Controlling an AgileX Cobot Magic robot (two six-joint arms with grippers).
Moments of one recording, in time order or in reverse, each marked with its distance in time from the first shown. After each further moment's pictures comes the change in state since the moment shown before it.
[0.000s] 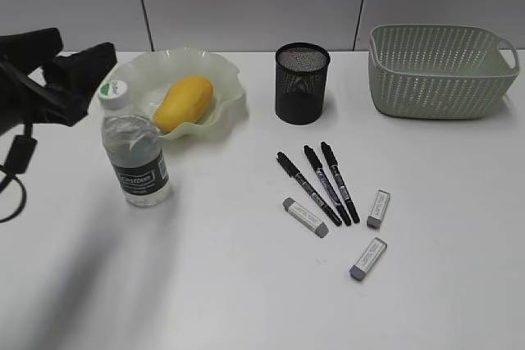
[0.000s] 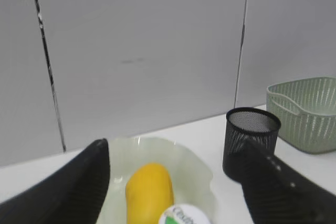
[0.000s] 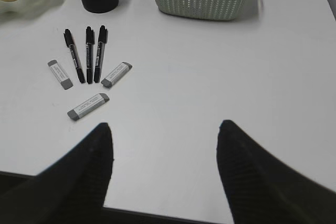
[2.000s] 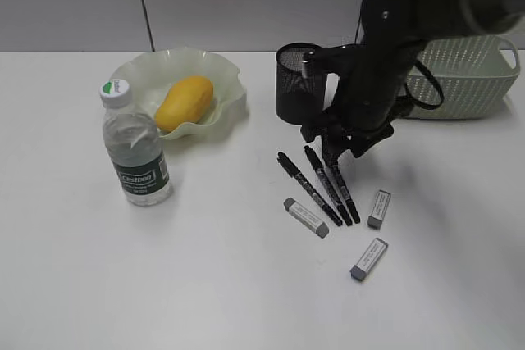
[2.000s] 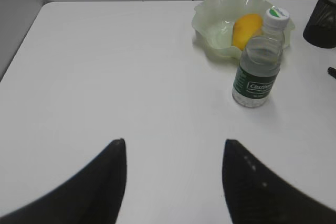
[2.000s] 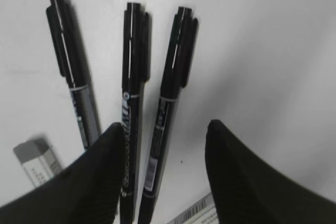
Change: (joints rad) left arm 0.165 -1.351 -0.152 -0.069 1.877 0.000; right arm 0.396 2.136 -0.961 -0.102 -0.252 0.158
